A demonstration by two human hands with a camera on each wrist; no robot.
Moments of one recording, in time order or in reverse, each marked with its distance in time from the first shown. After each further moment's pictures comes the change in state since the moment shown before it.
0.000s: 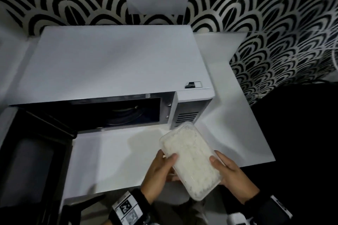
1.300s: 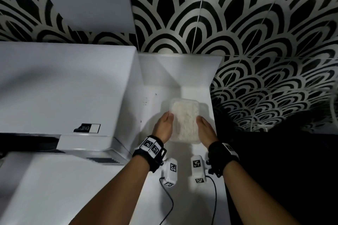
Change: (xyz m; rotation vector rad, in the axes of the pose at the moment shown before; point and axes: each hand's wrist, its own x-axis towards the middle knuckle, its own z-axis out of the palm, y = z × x) left_hand 0.312 0.068 0.200 0.481 0.394 0.119; right_hand 0.259 -0.144 -0.198 -0.378 0.111 -0.131
